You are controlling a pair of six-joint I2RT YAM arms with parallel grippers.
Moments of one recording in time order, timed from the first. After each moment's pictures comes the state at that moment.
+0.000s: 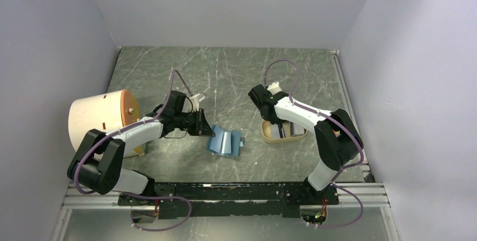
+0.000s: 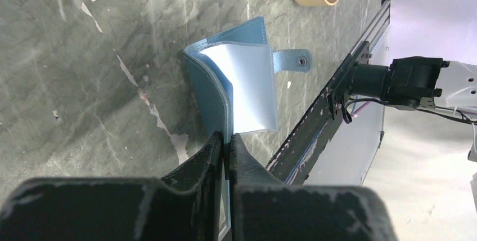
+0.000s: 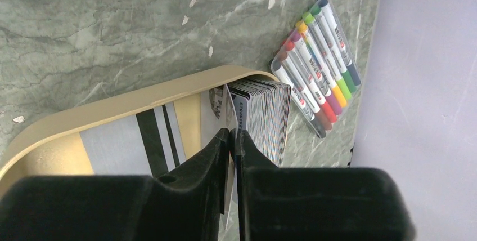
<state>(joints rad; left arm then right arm) -0.42 1.40 0.63 -0.05 0.70 -0.49 0.61 1.66 1.06 -0.78 0.79 0.33</state>
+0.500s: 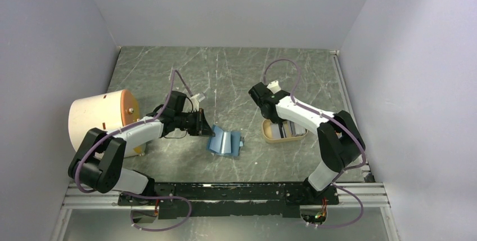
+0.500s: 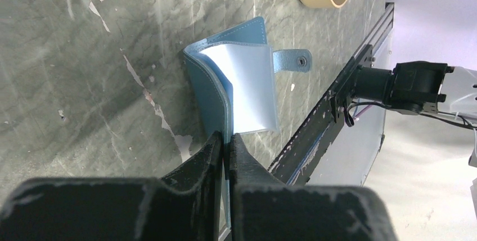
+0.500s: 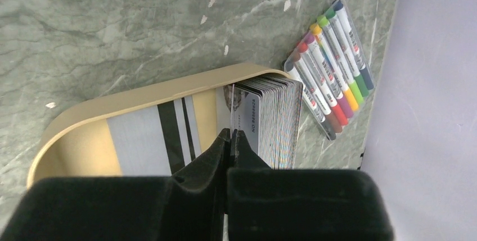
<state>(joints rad) -0.42 1.41 0.63 -0.05 0.70 -0.50 0.61 1.65 1.07 -0.78 0.74 0.31</state>
